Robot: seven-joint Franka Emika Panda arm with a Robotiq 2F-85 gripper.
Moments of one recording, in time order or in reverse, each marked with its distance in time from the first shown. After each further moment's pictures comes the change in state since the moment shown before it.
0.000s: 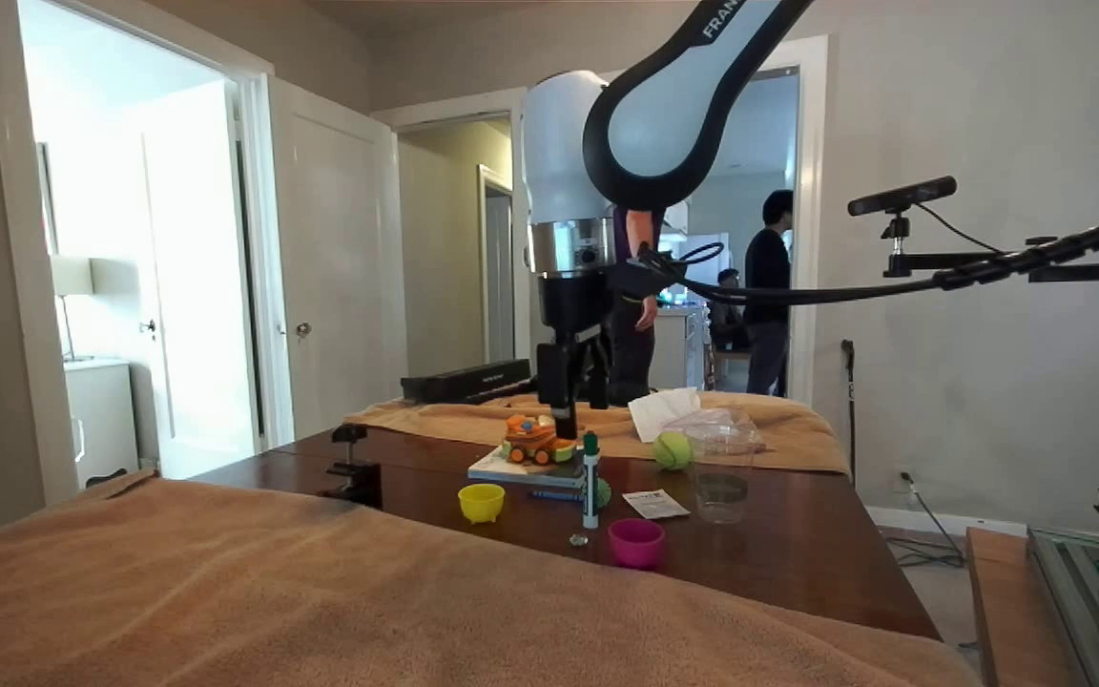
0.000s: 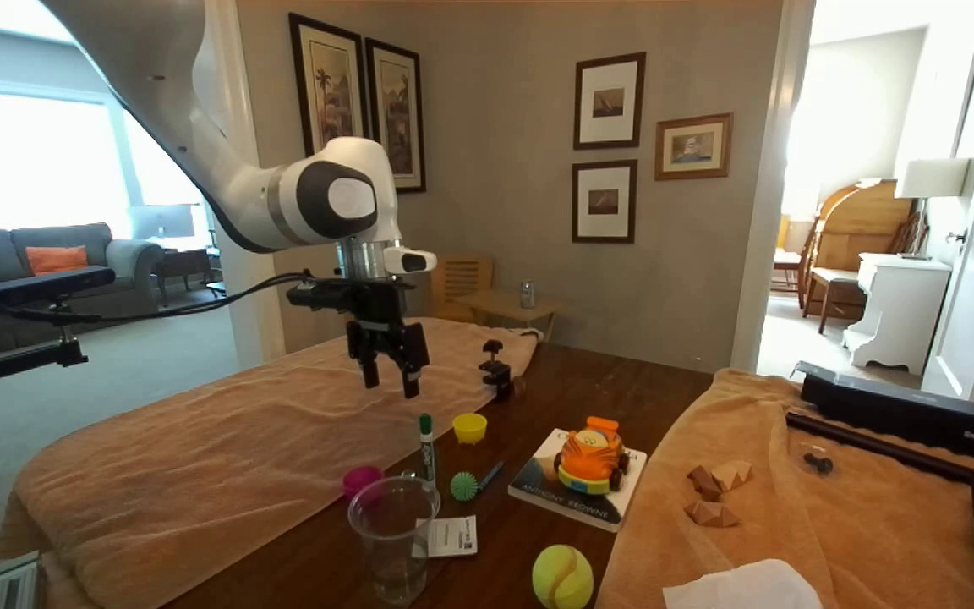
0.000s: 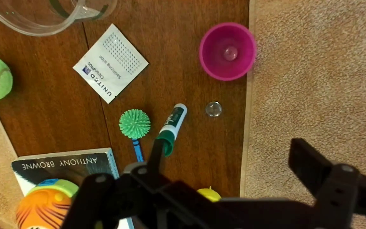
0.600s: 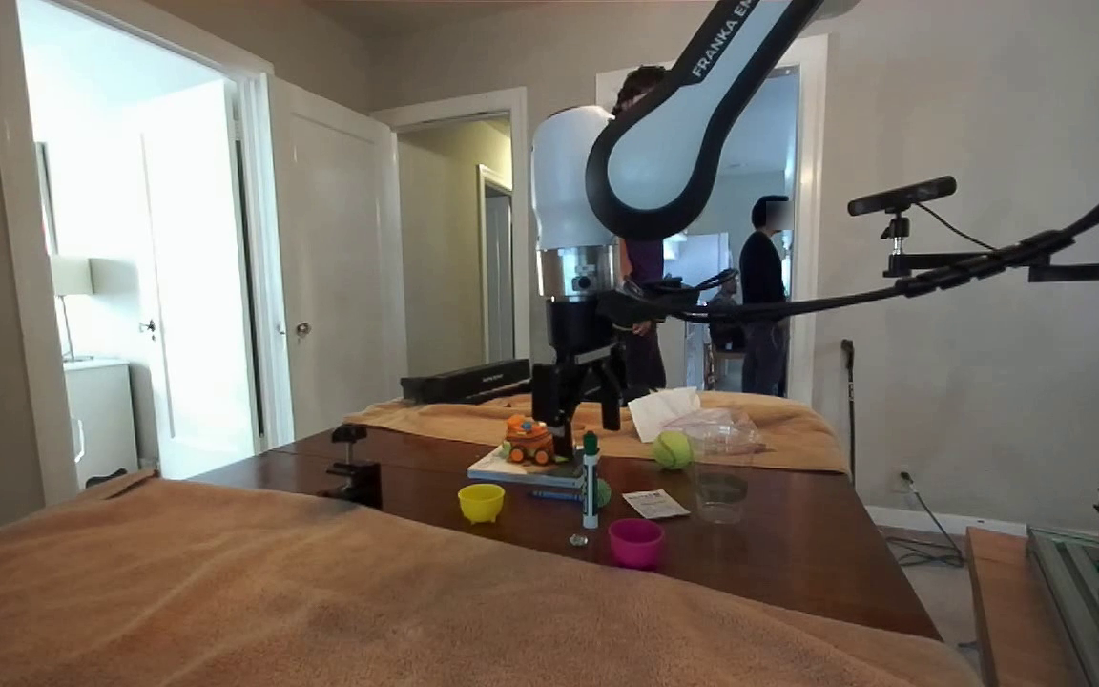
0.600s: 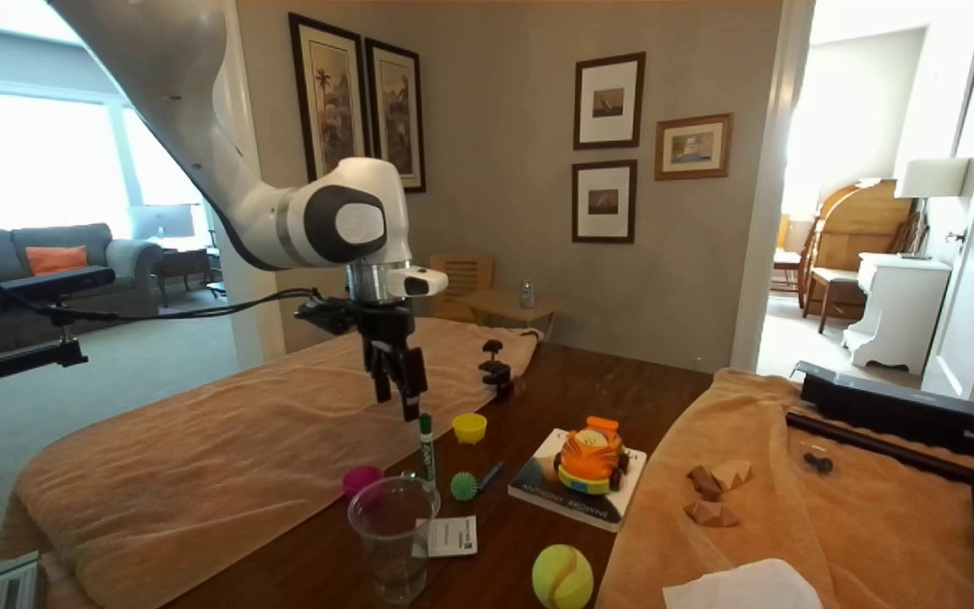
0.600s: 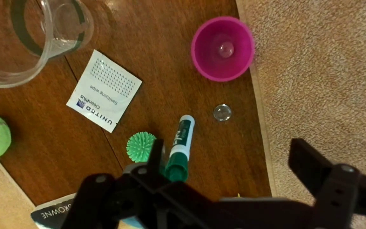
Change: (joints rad) arm -0.034 0.048 -0.005 -0.016 0.033 0.068 0.184
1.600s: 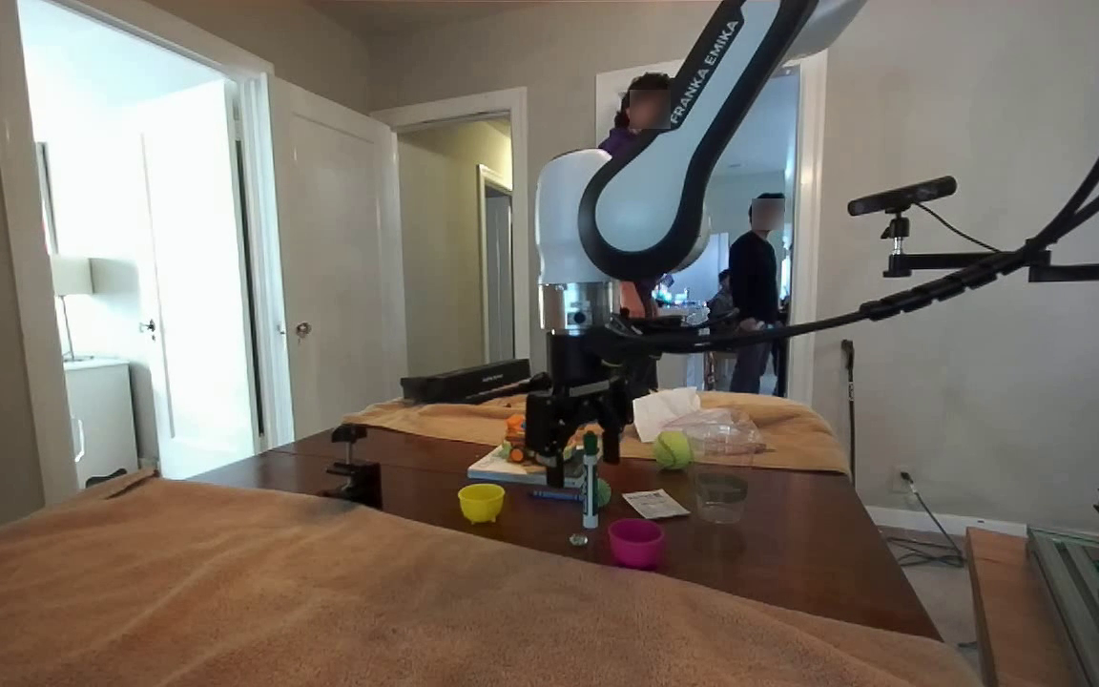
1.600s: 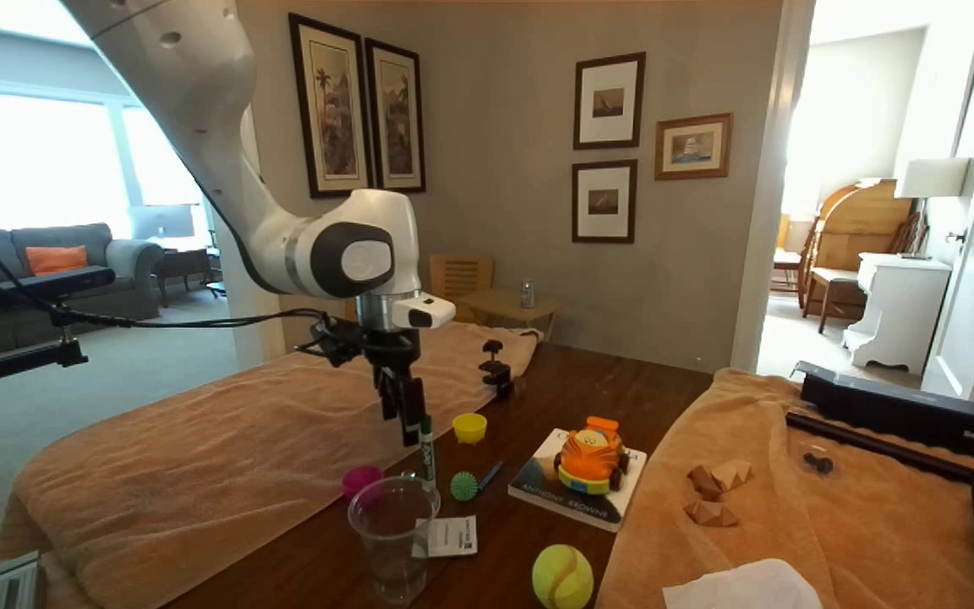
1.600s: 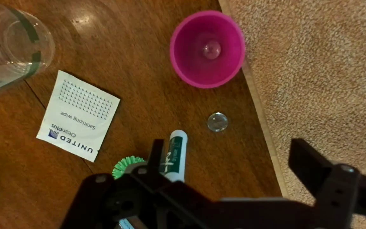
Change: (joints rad) arm -0.004 0.093 -0.013 0.000 0.087 0.104 0.039
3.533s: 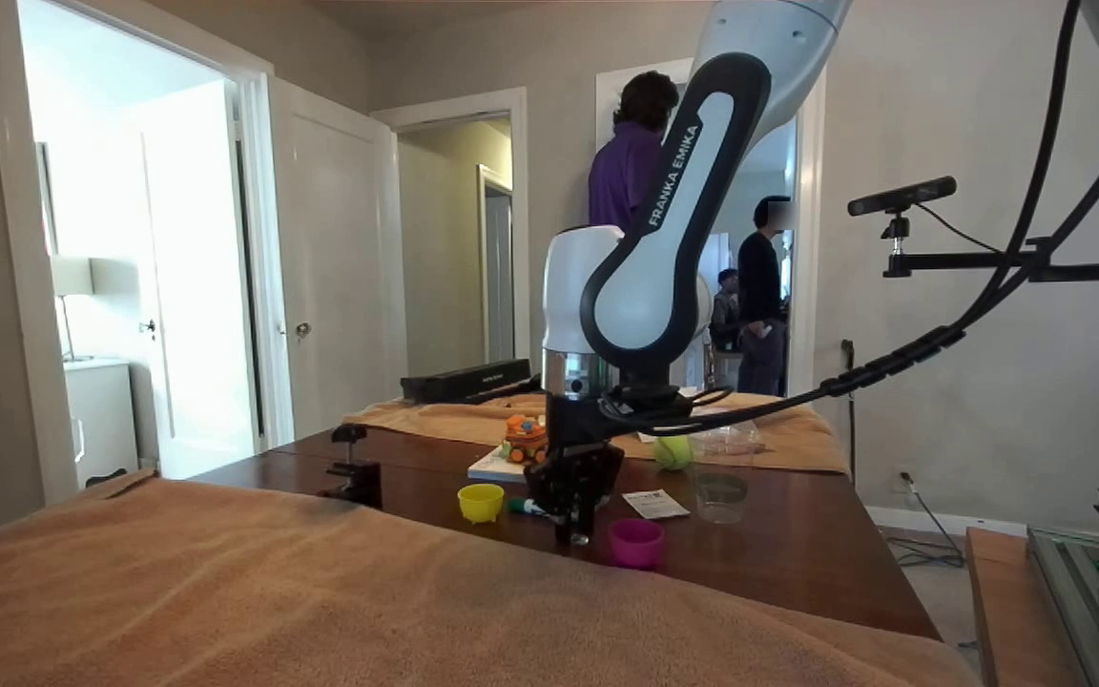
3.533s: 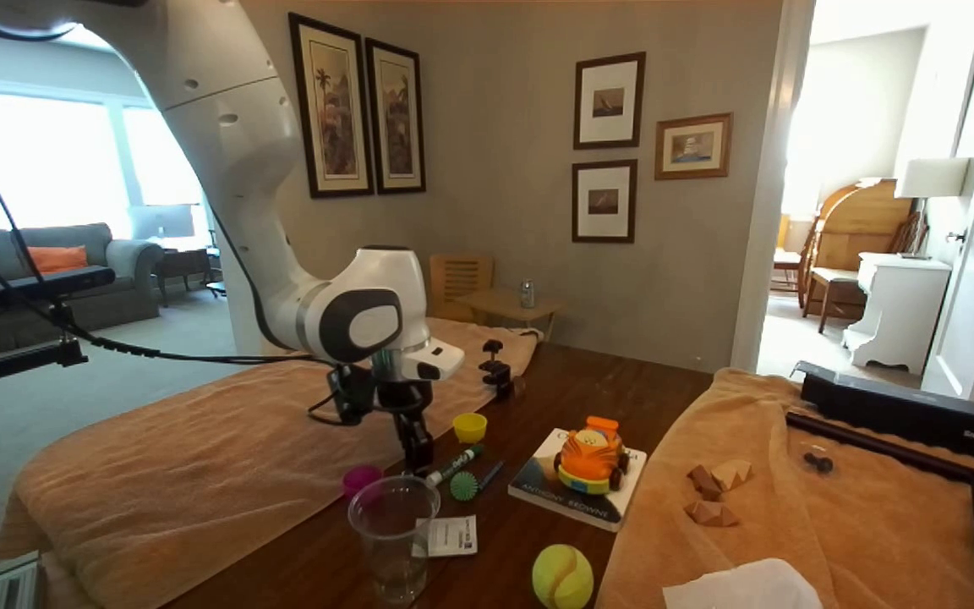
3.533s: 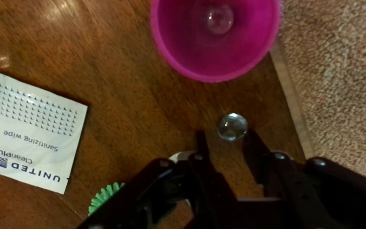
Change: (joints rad) arm 0.071 0.191 -0.092 0.013 0.032 0.252 0.033
